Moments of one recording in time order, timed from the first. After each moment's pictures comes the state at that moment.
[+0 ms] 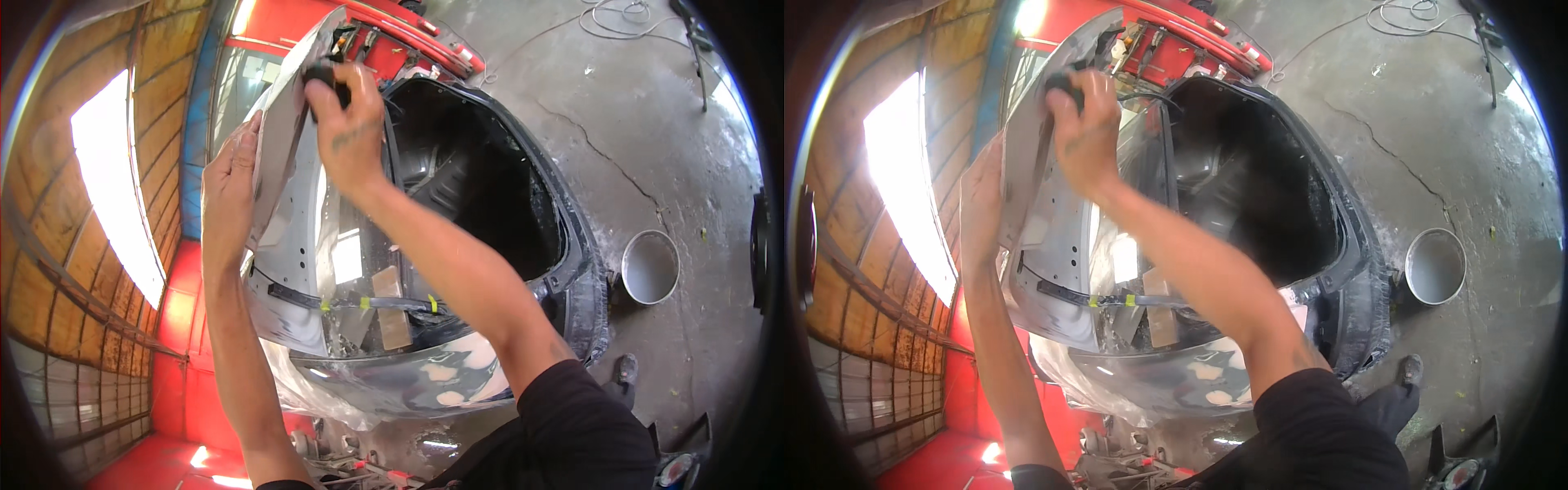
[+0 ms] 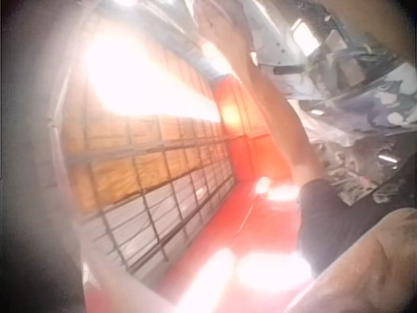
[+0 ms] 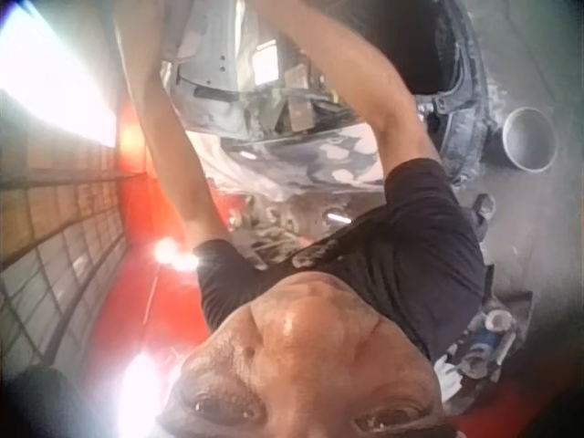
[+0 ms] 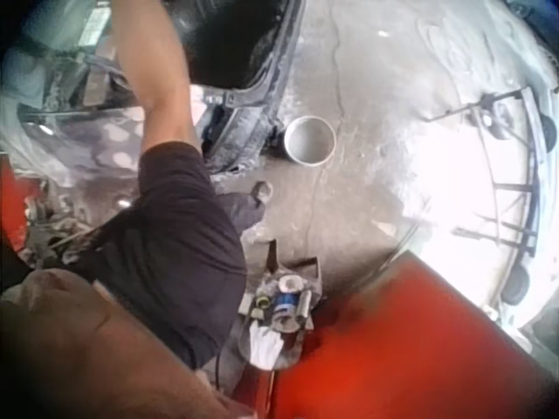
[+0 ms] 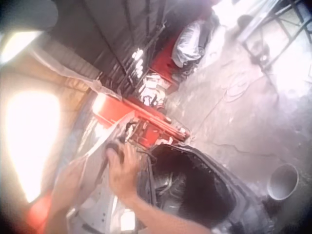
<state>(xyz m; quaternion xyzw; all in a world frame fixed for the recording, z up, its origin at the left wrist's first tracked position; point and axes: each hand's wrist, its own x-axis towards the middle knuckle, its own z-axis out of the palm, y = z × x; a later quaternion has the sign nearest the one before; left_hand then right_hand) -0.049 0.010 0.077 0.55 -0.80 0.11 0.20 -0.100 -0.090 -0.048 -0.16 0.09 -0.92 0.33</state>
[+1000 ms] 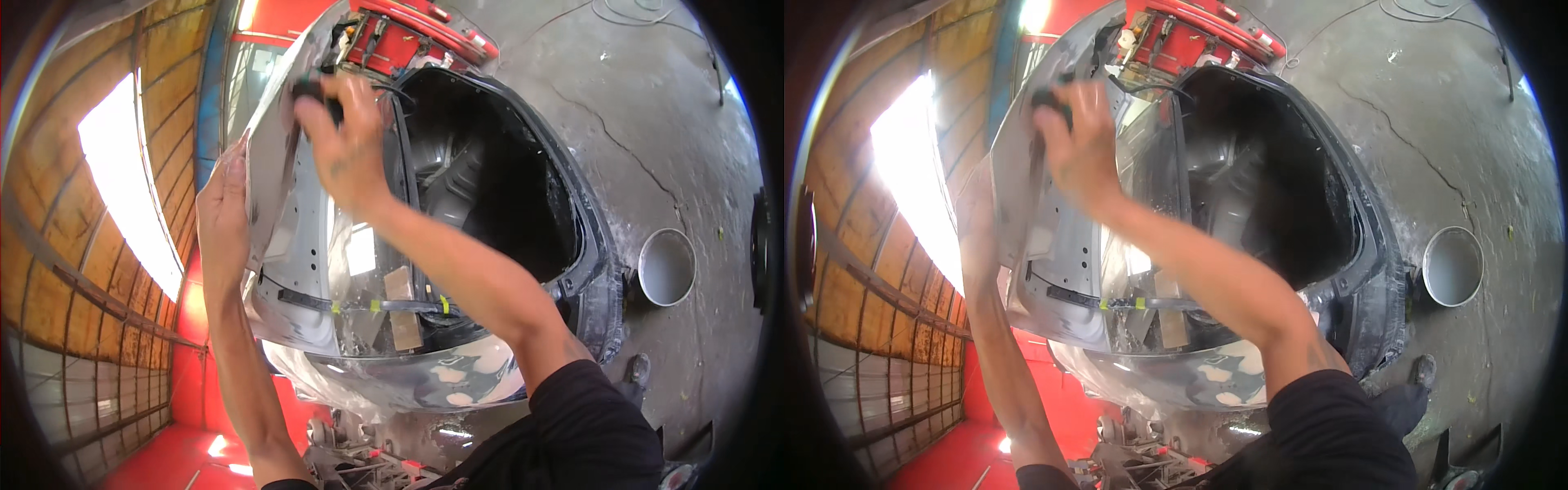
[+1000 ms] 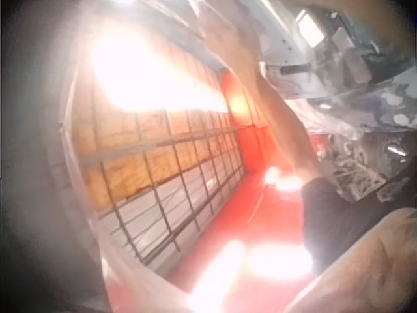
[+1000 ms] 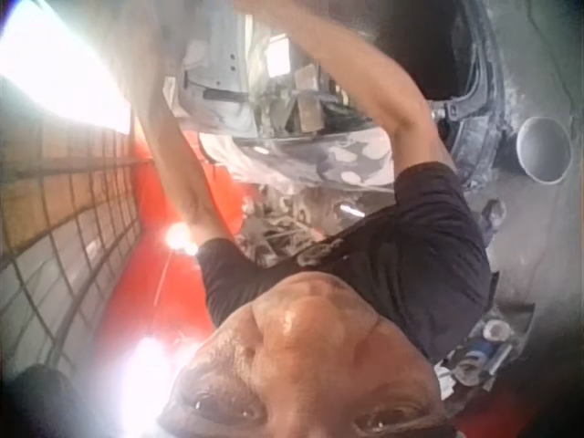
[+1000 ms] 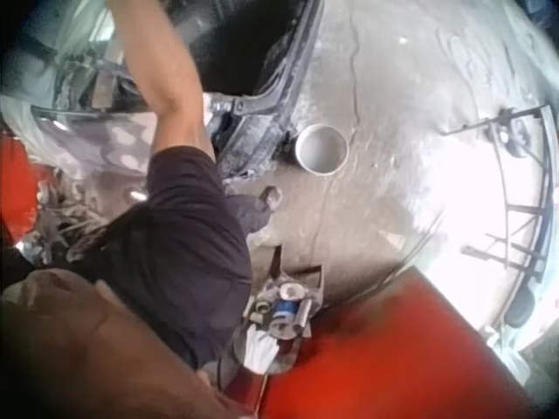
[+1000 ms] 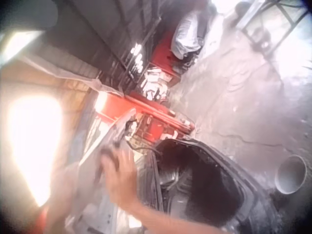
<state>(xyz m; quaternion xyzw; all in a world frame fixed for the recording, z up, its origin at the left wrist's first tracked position) -0.050 0.011 0.080 0.57 -0.79 0.16 0.17 -0.099 -0.094 -0.051 -0.17 0.11 -0.92 0.34</state>
